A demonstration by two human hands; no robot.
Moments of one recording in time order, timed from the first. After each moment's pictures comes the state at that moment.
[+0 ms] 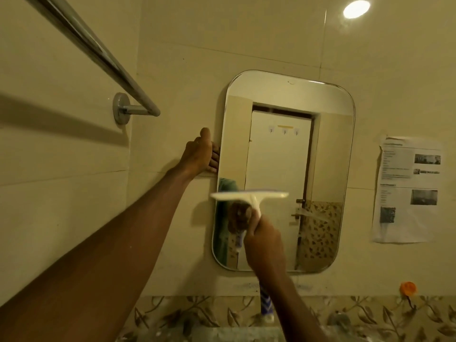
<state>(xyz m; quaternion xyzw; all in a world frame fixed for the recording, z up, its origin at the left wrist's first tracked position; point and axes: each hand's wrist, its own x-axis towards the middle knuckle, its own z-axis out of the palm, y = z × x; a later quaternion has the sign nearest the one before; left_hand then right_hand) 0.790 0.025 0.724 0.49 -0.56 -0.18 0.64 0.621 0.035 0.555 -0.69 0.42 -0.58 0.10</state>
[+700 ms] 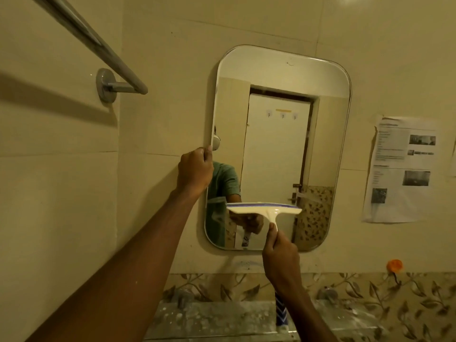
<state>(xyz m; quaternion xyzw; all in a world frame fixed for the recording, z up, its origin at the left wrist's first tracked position) 0.765 0.018 0.647 0.57 -0.53 0.17 0.61 0.568 0.027 0.491 -0.67 0.44 -0.60 0.09</state>
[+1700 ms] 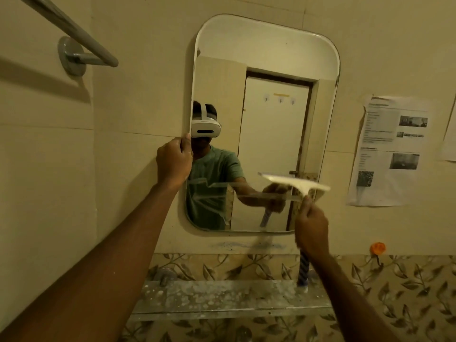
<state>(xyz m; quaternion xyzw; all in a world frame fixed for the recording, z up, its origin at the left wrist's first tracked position) 0.758 0.011 0.622 0.57 -0.48 0.18 0.64 0.464 -0.026 0.509 -0.62 0.46 -0.63 0.10</state>
